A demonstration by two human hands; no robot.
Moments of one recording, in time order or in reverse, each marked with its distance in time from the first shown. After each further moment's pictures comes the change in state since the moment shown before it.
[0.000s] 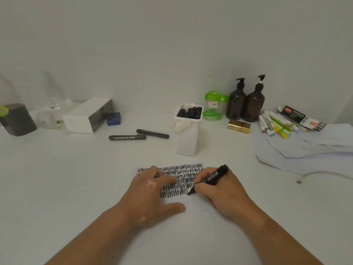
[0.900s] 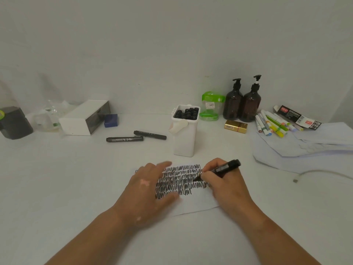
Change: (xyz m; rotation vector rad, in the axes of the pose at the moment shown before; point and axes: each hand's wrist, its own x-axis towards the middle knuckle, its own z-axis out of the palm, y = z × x) left_hand 0.000 0.004 -0.006 -0.116 0.088 0.010; right_hand 0.006 0.006 -0.004 0.248 0.163 -0.019
